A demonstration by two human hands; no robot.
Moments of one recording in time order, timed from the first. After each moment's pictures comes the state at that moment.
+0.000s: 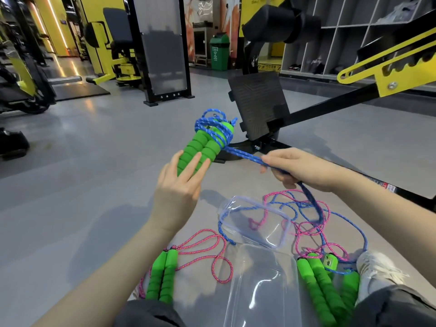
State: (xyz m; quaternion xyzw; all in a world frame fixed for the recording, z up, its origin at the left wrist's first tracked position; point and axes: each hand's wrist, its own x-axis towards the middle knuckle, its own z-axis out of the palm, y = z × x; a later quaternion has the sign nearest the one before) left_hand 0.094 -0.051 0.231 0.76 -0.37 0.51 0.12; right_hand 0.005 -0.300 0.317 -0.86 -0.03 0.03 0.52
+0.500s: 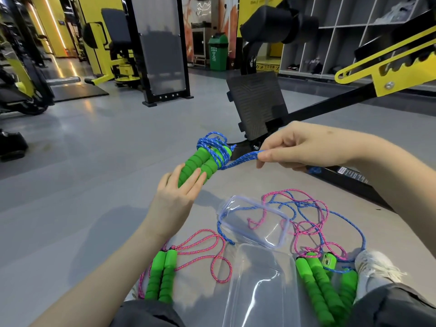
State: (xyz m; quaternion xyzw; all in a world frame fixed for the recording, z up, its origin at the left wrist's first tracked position) left_hand 0.101 -0.038 0.214 0.80 -0.41 0.44 -0.01; right_hand -0.026 -0.276 0.387 -0.93 -0.14 0.05 0.33
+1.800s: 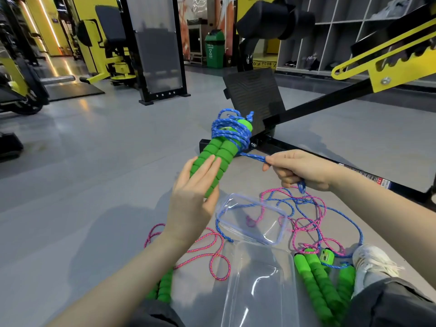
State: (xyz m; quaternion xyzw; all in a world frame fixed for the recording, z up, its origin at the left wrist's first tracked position) left_hand 0.054 -0.077 0.234 0.79 -0.37 0.39 0.30; right_hand 0.006 -0.320 0.305 -0.81 0.02 0.06 0.58
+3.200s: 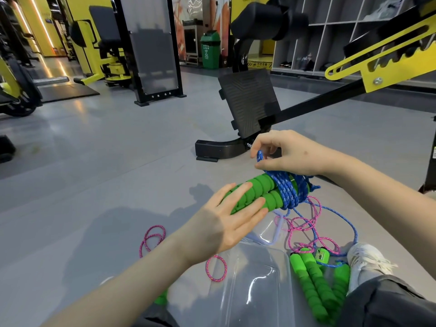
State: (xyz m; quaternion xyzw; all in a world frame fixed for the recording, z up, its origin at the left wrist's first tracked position) left_hand 0.026 -0.091 0.237 0.64 -0.64 0.43 0.01; right_hand -0.005 -0.299 0.347 -0.96 -0.13 -0.10 0.22
